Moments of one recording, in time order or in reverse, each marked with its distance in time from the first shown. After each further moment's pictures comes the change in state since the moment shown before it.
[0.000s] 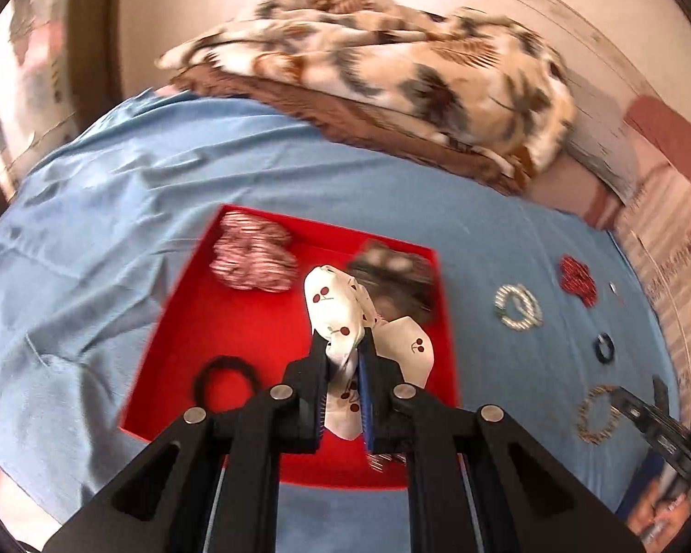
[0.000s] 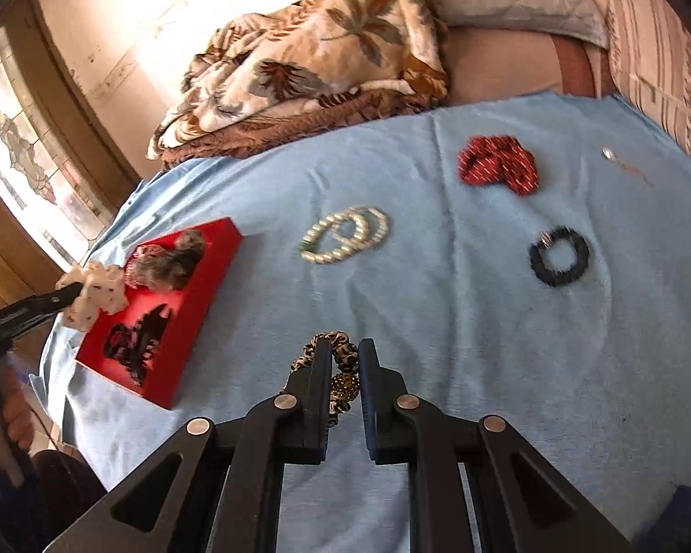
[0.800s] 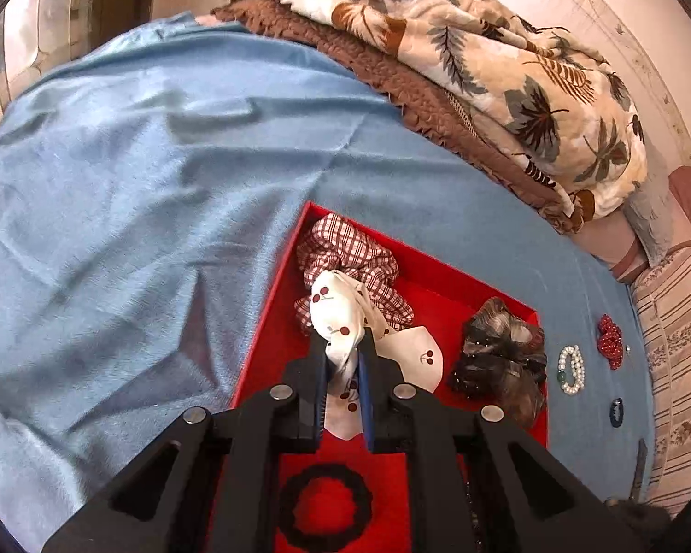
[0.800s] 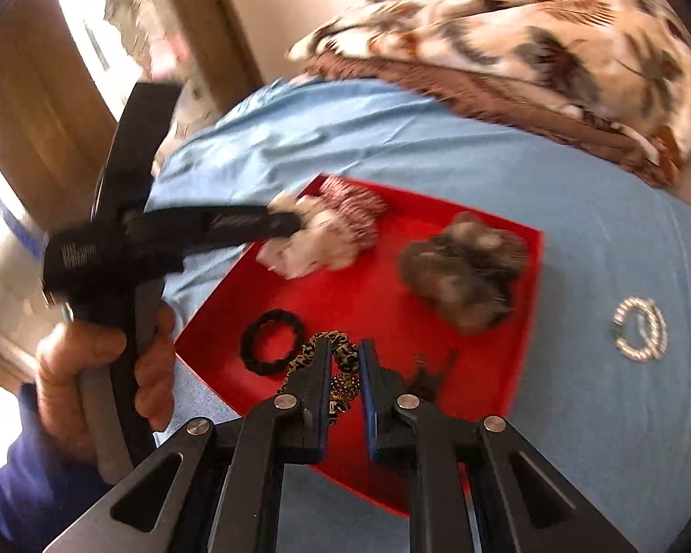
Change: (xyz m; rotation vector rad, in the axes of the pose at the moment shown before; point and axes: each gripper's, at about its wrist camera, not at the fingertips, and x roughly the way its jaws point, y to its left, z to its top) left arm 0.087 0.099 0.044 -0.180 0.121 -0.068; right arm 0.122 0.264 0.012 -0.385 0.200 0.146
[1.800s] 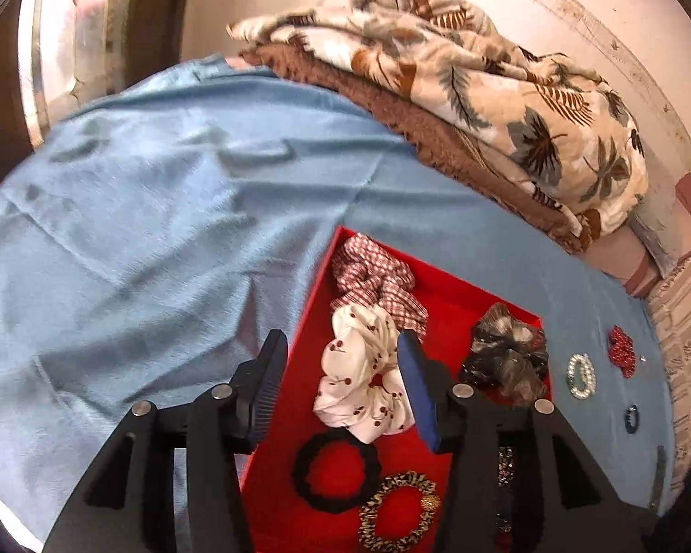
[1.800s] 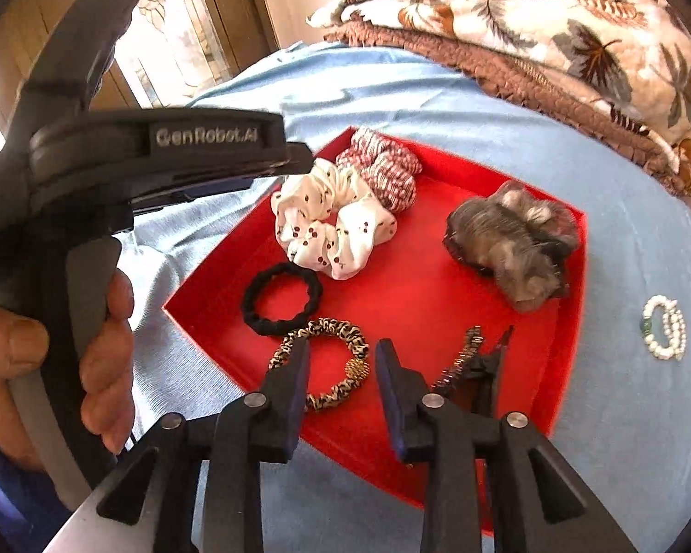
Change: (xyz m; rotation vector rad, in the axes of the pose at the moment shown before) left arm -0.050 -0.002 -0.021 0.019 -0.161 0.110; right arm 0.002 0.019 -0.019 -0.052 0.039 -0.020
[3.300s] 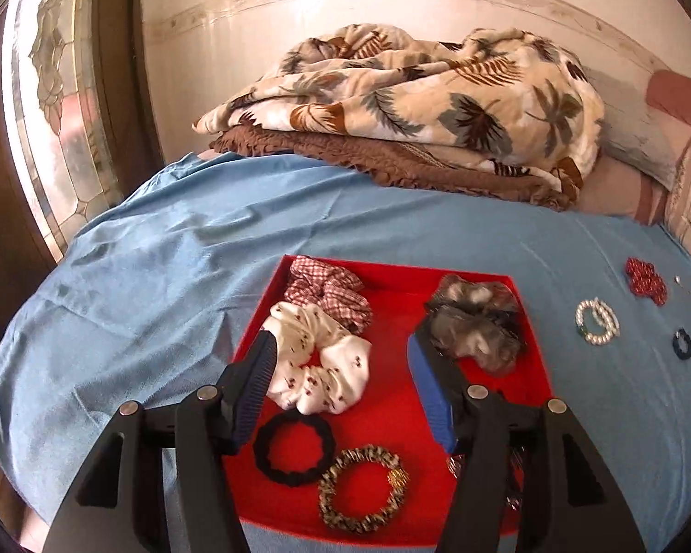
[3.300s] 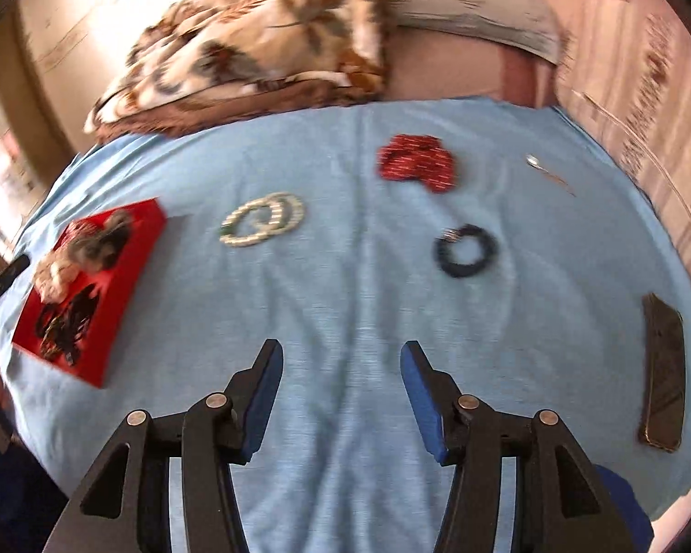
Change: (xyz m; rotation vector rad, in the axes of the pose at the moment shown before) left arm -0.032 -0.084 -0.053 0.304 -0.176 0.118; right arm -0.153 -0.265 -0.163 0.496 -0.109 -0.365
